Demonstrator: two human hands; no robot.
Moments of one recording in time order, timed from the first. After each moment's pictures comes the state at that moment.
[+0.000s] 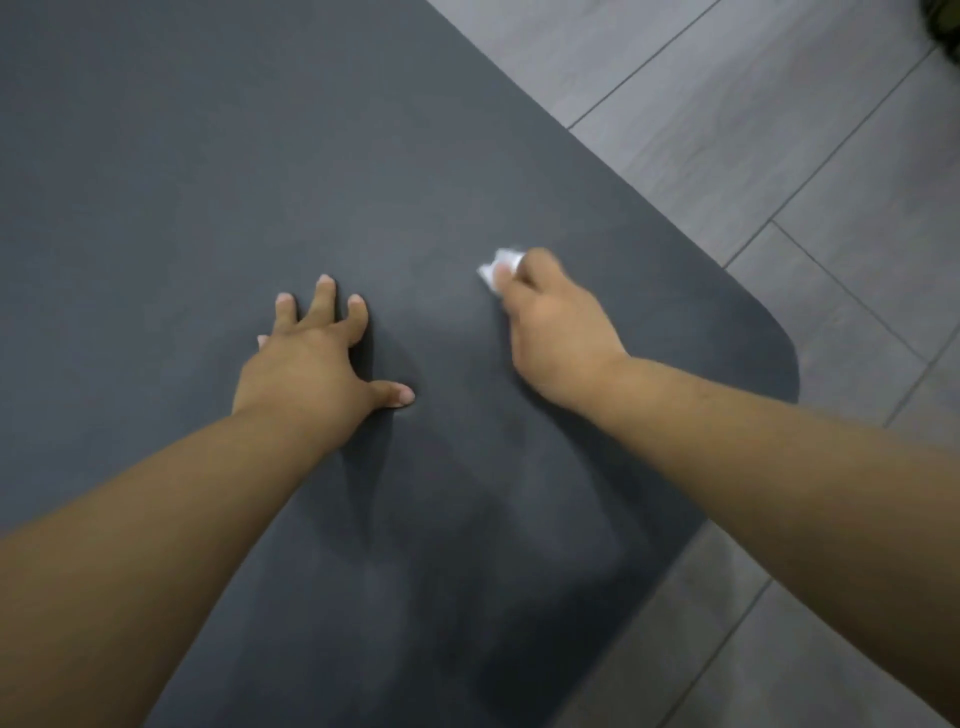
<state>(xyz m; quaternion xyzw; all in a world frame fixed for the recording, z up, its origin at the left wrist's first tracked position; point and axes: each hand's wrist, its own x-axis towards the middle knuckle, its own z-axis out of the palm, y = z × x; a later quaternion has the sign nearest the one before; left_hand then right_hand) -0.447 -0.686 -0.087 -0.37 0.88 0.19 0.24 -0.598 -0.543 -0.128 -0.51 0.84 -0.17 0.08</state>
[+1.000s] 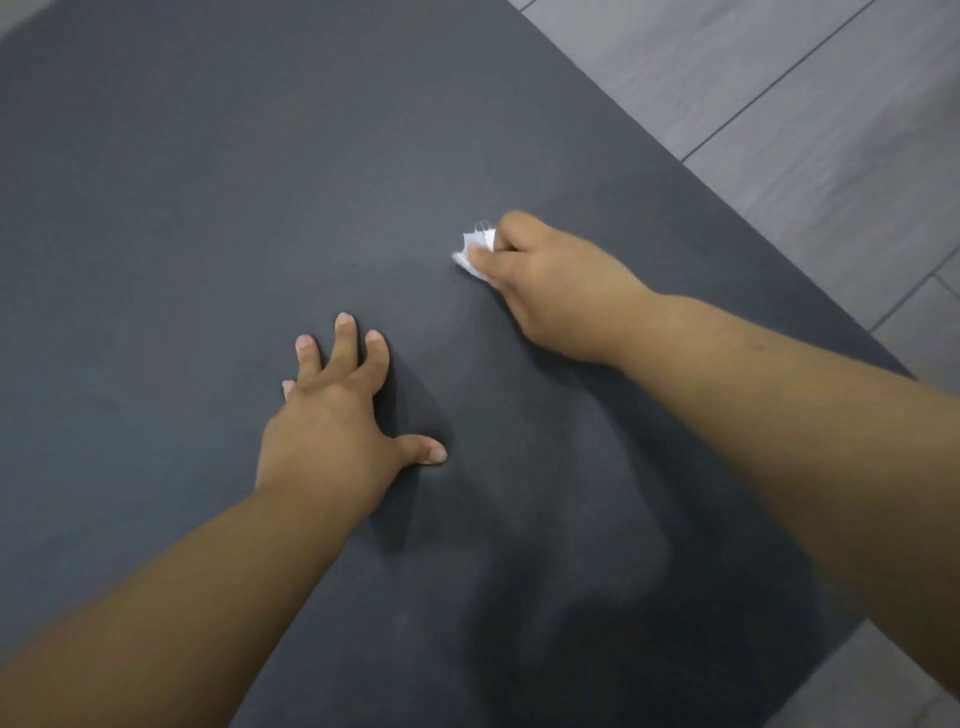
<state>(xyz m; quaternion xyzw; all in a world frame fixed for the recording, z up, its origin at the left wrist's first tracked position) -0.435 -0.717 -0.088 -0.43 0.85 0.20 0.24 -0.633 -0.648 -0.134 -0.65 0.74 -0.16 0.11</state>
